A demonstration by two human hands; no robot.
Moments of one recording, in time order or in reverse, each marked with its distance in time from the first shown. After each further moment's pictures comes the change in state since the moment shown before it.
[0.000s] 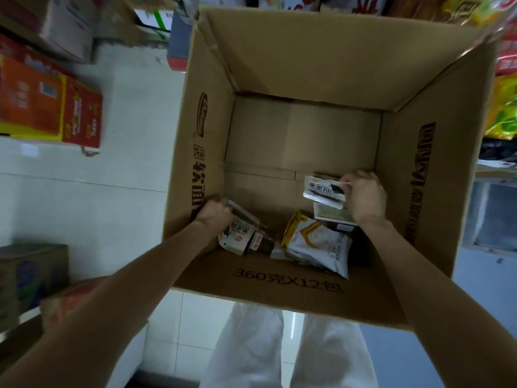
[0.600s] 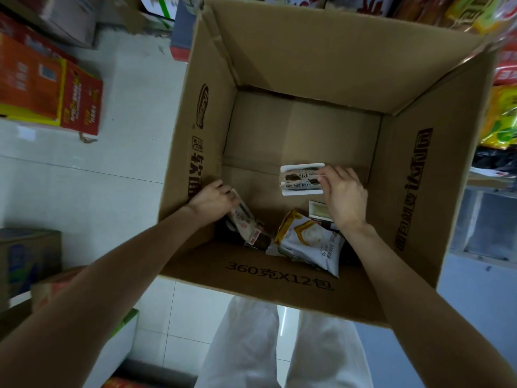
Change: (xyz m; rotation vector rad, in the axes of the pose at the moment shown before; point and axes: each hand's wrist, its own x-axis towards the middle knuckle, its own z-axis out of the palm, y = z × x) left_hand -0.003 -0.016 -0.005 0.079 0.300 0.086; right_hand -0.017 -0.029 -0.006 0.120 0.222 -0.303
